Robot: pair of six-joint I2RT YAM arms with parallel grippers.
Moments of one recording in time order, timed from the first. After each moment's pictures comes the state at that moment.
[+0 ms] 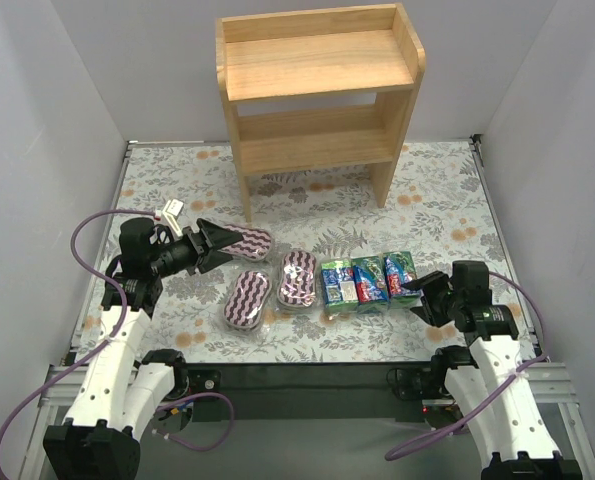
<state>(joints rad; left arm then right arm) -0.05 0.79 0.71 -0.36 0.84 -0.94 0.06 0.57 0.48 -0.87 -0.25 1.16</state>
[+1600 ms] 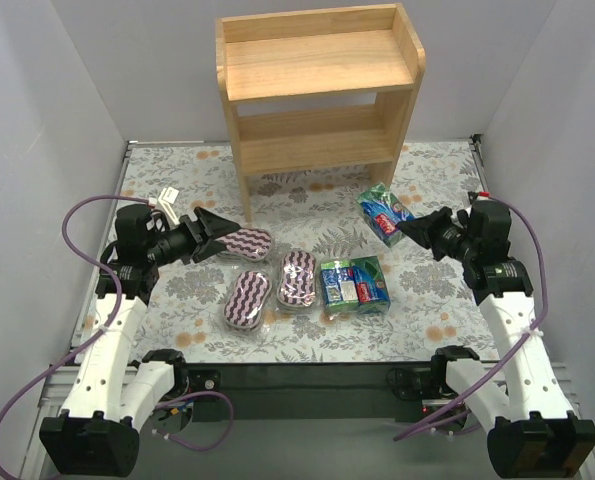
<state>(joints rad) -0.05 0.86 0.85 -0.48 0.76 -0.86 0.06 0.83 0.83 -0.53 -0.47 1.06</state>
